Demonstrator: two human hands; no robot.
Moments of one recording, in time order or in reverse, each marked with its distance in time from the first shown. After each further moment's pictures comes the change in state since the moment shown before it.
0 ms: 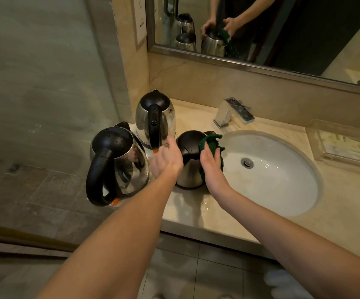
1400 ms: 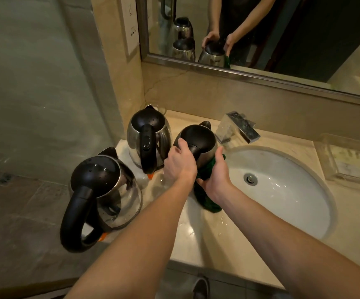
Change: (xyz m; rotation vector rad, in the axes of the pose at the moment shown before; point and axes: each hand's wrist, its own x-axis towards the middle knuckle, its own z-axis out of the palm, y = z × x) left_hand 0.048 0.053 0.055 -0.290 -0.004 -0.056; right_hand 0.099 -0.023 -0.008 0.900 0.134 0.385
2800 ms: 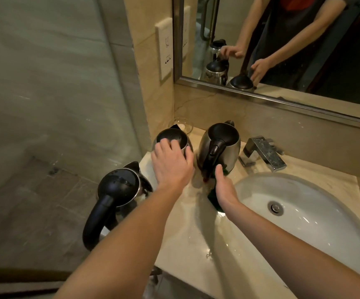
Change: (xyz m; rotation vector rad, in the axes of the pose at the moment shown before) left_hand 0.042 0.018 -0.053 0.779 0.363 0.559; right_hand 0.036 -0.010 0.010 -0.864 -0.057 -0.143
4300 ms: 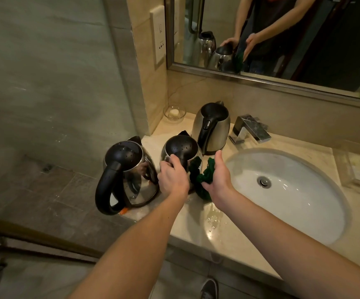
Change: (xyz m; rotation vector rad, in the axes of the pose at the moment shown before) left_hand -0.111 -0.004 -0.022 -0.780 -0.219 -0.688; right_hand -0.106 0.013 0.005 0.657 -0.053 0.121
